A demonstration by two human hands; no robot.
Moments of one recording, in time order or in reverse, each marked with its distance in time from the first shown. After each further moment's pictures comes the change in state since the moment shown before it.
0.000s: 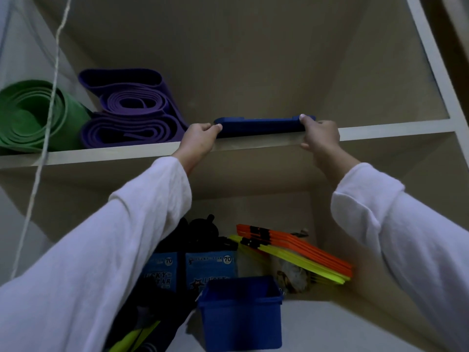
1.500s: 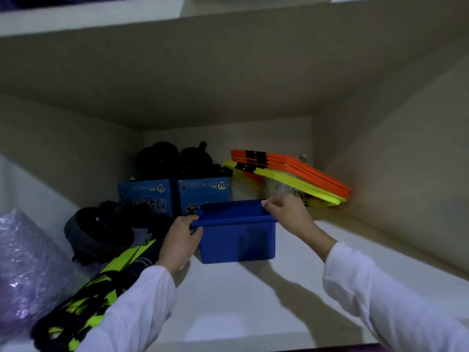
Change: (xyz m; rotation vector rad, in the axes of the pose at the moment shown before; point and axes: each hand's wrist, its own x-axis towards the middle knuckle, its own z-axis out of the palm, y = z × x) left_hand -0.170 -0.303 0.060 0.468 -0.191 -0.308; right_hand -0.148 0.271 -0.014 -0.605 -0.609 0.050
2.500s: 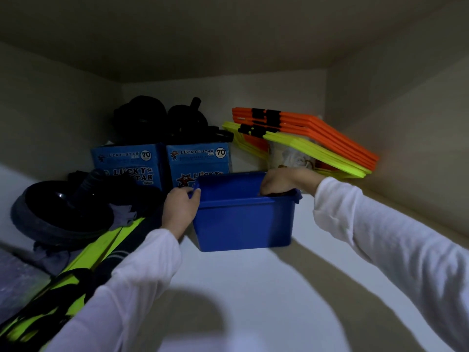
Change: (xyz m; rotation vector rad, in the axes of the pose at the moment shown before) left_hand 0.103 -0.059 0.063 -0.002 0.020 -0.075; right_hand 0.131 0.044 0.067 -0.626 -0.763 0.121
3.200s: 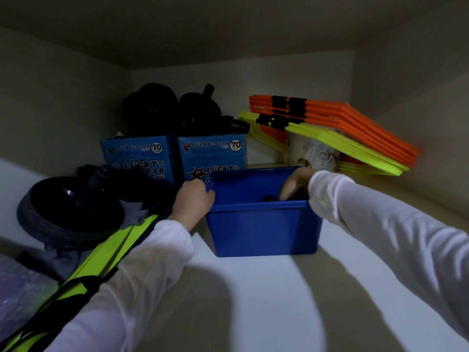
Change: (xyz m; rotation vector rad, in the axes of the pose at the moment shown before) left_hand 0.034 -0.001 -0.002 0.287 -0.180 -0.021; right_hand 0.078 0.006 0.013 0.032 -0.595 0.210
